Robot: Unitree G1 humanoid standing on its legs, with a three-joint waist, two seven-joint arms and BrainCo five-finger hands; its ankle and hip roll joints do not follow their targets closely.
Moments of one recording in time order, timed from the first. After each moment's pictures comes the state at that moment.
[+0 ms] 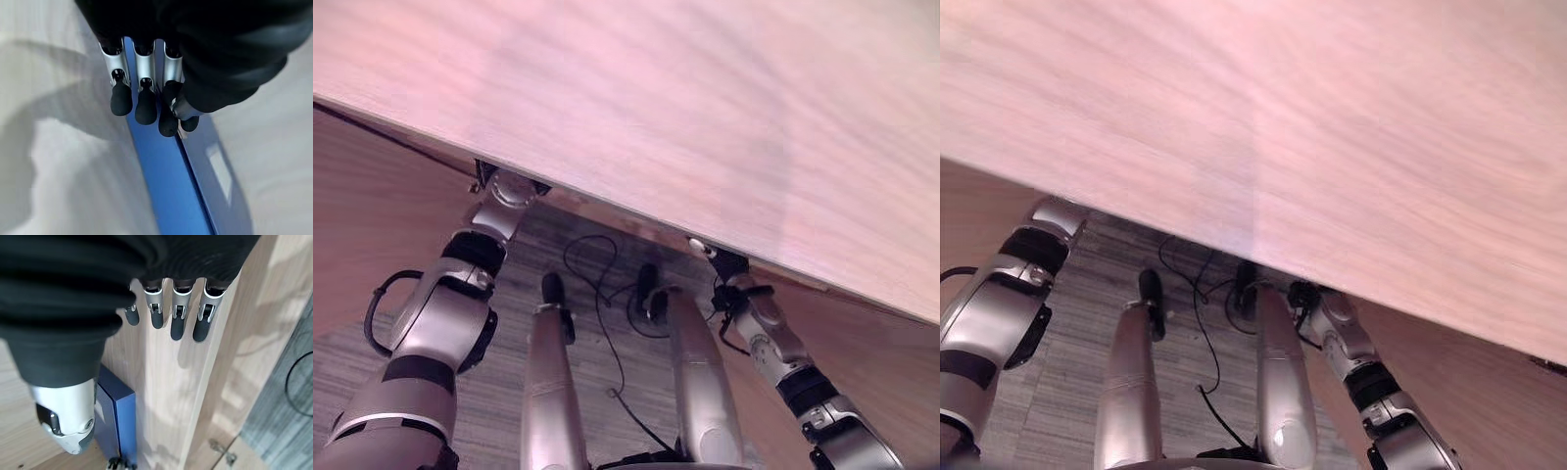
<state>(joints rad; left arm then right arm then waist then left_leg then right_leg) -1.10 0.54 -0.41 0.92 -0.19 -0.24 0.36 -0.38 -0.34 0.37 0.33 0.67 -0.29 0.04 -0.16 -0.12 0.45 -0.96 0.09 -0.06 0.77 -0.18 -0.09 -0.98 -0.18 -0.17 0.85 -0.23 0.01</state>
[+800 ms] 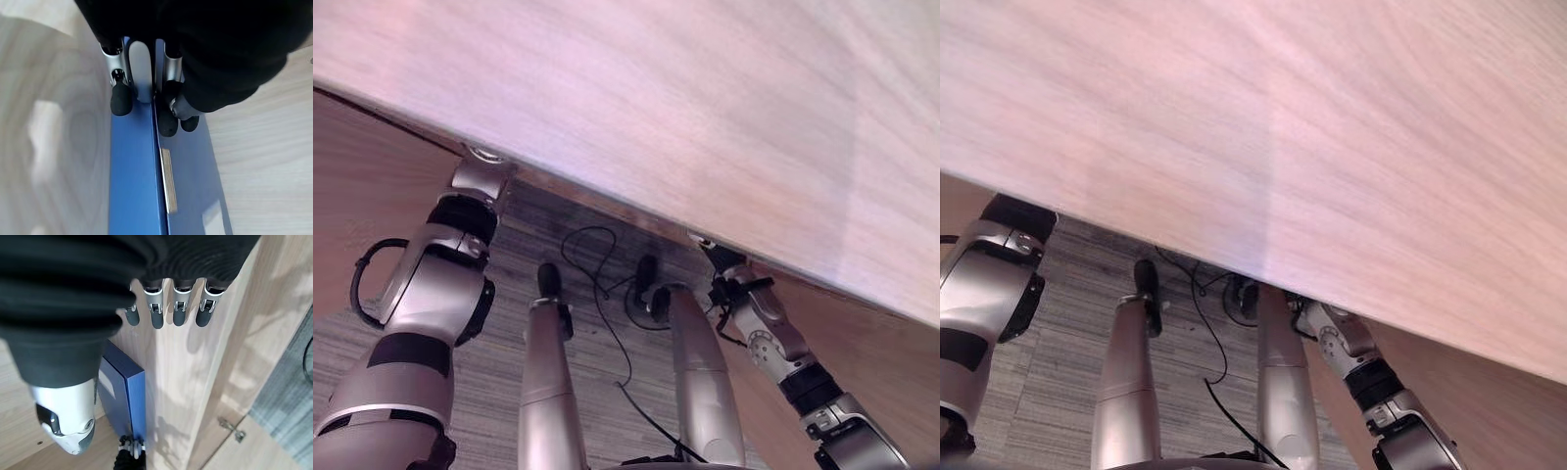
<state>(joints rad) -1.28 0.60 -0.48 1.03 -0.35 -0.21 0.32 -0.31 -0.39 0.38 0.22 0.73 -0.30 0.08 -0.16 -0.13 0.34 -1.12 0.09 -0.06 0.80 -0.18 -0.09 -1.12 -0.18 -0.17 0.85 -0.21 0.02</state>
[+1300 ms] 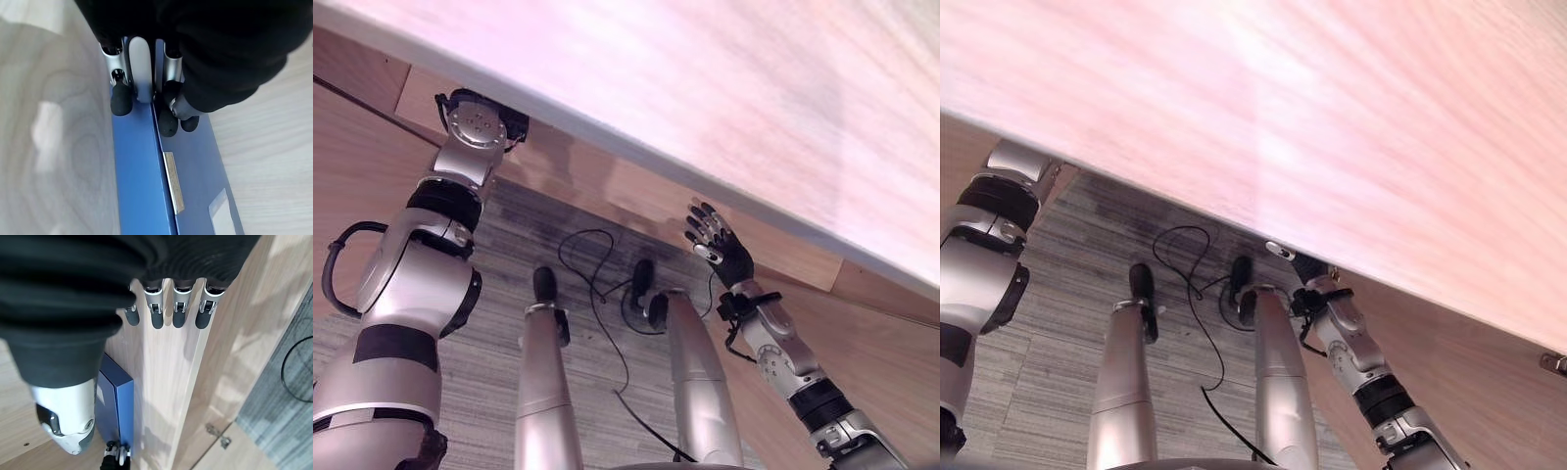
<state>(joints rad) -1.36 0.64 -0.60 1.07 -0.40 -0.19 0.25 -0.24 -0.41 0.35 0.20 0.74 -0.30 0.10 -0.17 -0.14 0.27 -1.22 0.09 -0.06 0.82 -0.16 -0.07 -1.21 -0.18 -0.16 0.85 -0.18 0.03</state>
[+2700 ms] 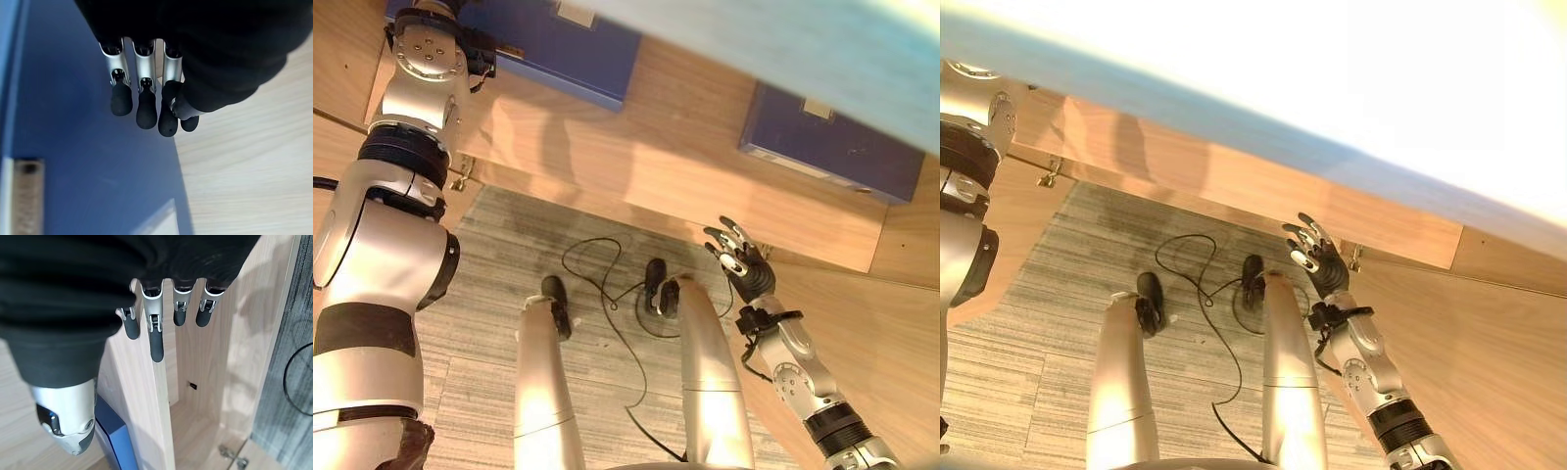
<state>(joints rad) -1.51 0.68 -0.57 1.08 -0.59 -0.17 0.21 -0.13 -0.43 0.30 0.16 0.80 -0.30 0.11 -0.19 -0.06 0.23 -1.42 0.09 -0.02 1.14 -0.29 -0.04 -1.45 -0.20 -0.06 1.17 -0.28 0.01</state>
